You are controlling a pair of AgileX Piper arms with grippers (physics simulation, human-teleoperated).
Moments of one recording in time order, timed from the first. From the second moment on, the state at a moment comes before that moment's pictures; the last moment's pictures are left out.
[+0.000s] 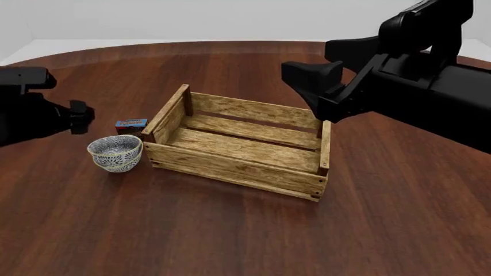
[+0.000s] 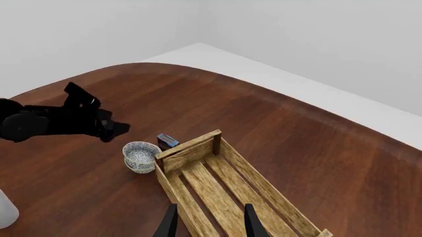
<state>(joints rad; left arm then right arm) 0.07 1.29 -0.67 0.01 0.05 0.70 0.99 -0.75 -0.04 -0.05</state>
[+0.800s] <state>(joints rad) 0.06 1.47 -0.76 0.03 0.25 0.70 1.00 -0.75 -0.04 -0.05</state>
